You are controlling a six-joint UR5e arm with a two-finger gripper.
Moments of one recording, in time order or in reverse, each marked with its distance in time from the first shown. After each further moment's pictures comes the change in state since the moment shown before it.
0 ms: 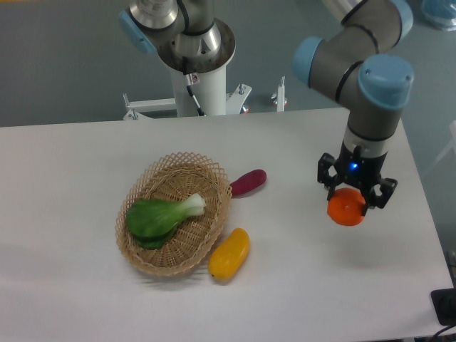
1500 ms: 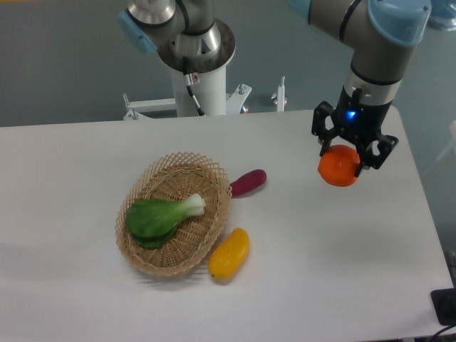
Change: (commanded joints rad) arm 0.012 0.167 0.195 -0.394 -0.006 0.169
